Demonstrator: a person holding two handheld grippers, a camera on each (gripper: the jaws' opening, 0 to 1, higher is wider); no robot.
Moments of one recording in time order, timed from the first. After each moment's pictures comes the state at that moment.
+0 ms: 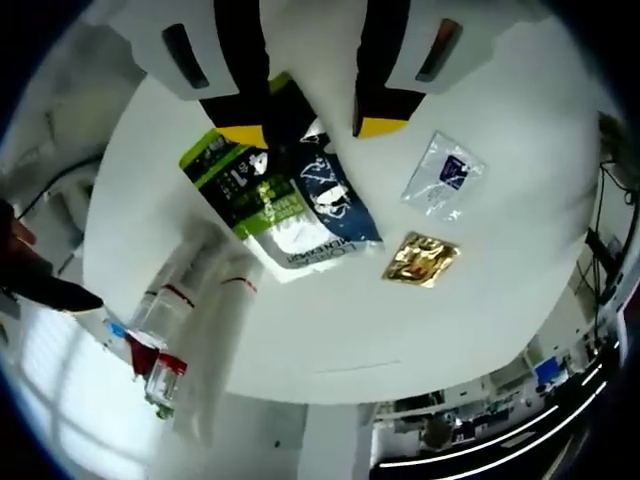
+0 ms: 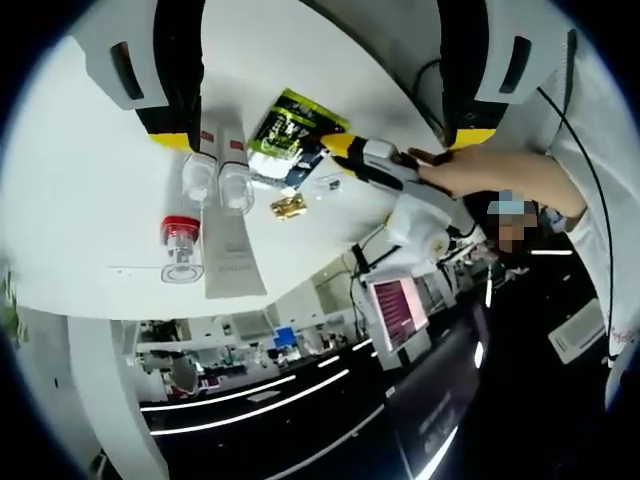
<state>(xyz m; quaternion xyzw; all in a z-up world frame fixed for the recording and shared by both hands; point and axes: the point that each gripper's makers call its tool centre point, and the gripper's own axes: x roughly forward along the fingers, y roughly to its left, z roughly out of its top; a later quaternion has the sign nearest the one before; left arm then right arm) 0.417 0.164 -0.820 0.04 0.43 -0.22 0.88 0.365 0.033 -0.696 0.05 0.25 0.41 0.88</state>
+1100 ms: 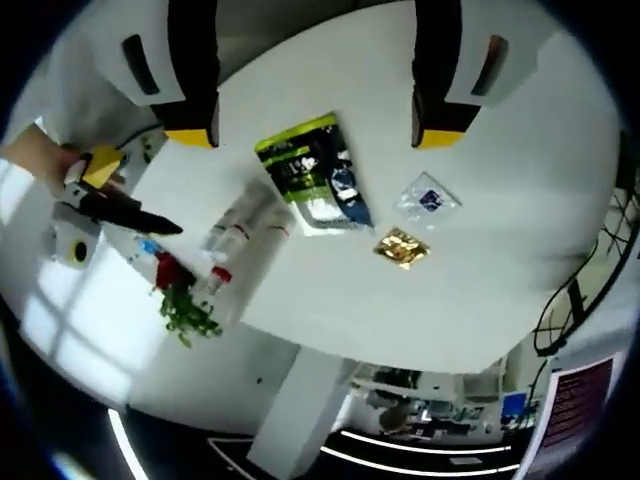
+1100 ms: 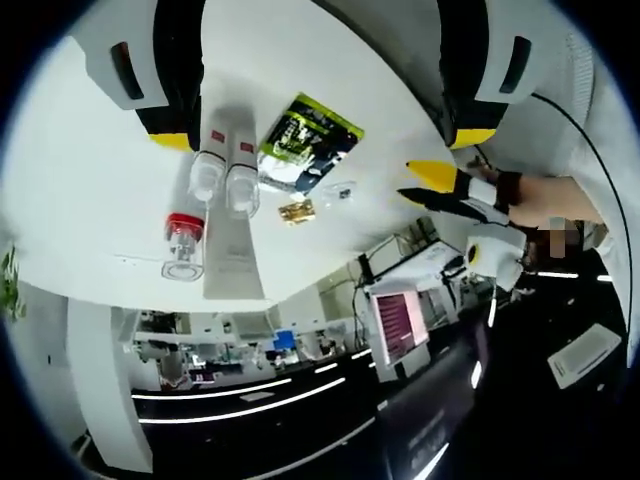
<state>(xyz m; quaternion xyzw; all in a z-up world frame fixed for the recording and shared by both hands) 0.365 0.190 -0.744 -0.12 0.34 -0.23 0.90 0.369 0.029 -0.706 0.01 0.24 0.40 0.89</state>
